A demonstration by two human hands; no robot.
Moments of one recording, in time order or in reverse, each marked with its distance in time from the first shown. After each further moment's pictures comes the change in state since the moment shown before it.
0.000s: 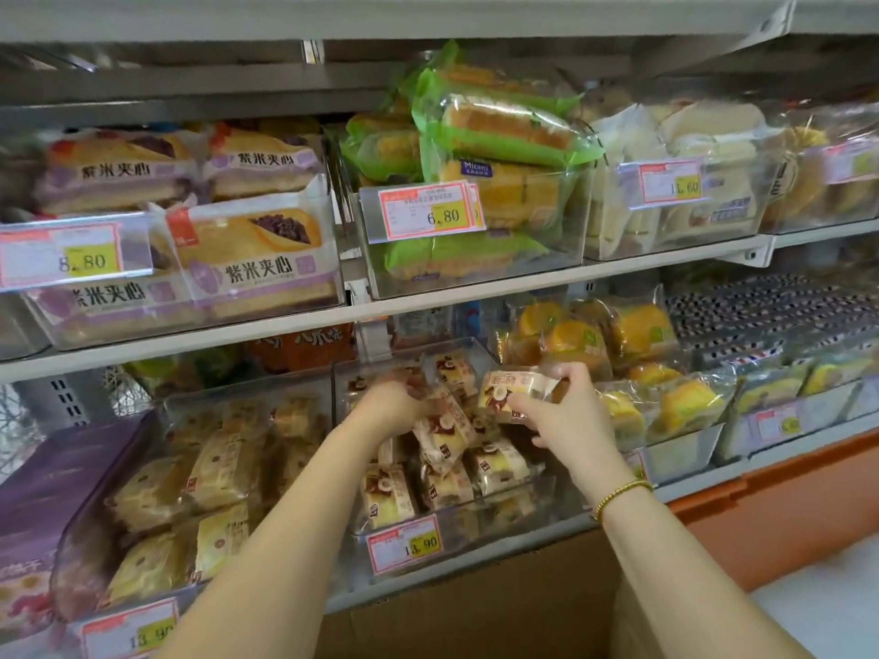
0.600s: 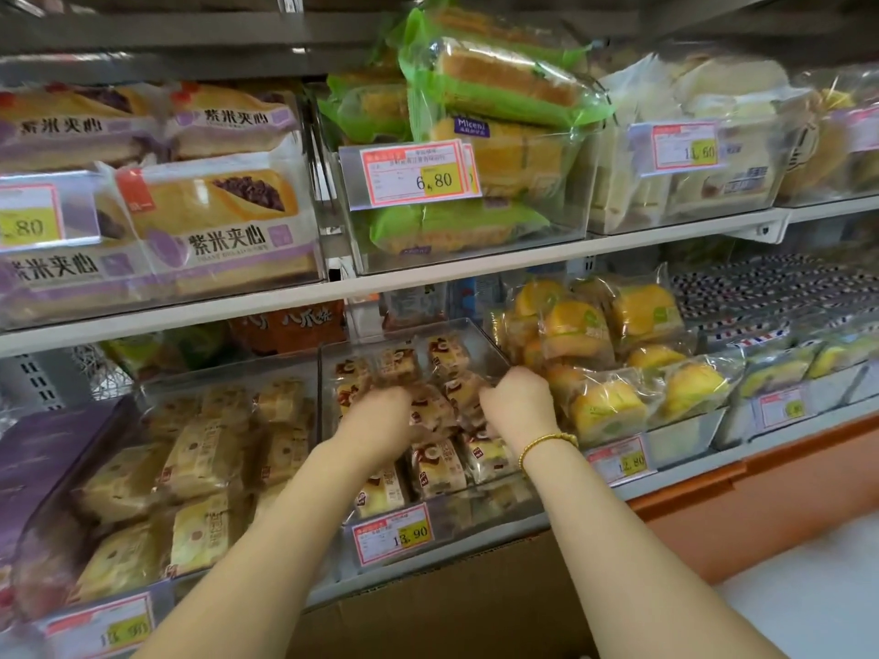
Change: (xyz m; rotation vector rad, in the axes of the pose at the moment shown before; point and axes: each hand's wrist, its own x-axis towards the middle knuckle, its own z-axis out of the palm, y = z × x) left_hand 0.006 -0.031 0.029 0.457 0.019 0.170; right_hand 0.026 -0.002 0.056 -0.292 -0.069 0.076
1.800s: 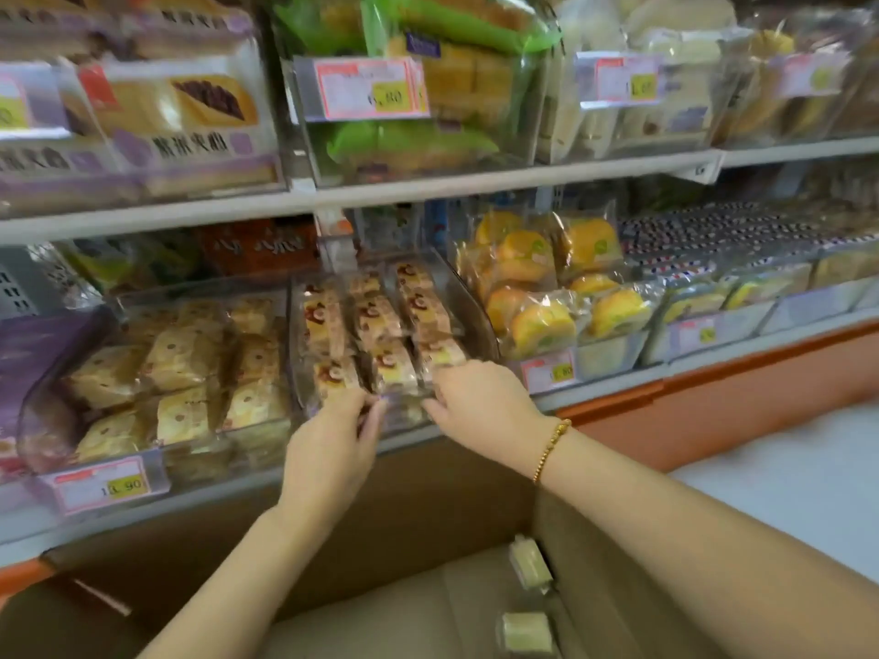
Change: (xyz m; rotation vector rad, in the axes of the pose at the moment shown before) left_hand -0.142 0.031 0.050 -0.246 0.494 0.027; right_hand -0.099 0.043 -0.044 -0.692 -0.186 -0.766
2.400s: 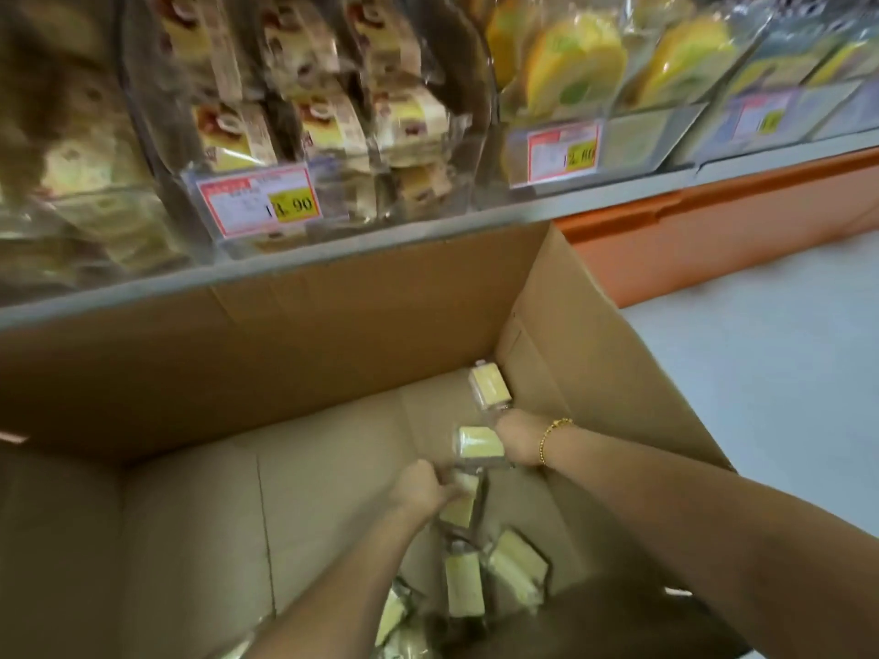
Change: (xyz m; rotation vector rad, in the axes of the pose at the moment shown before) left_hand -0.213 -0.009 0.249 -0.212 -1.163 -0.659; right_hand -0.148 0.091 0.272 -0.042 -1.086 0.147
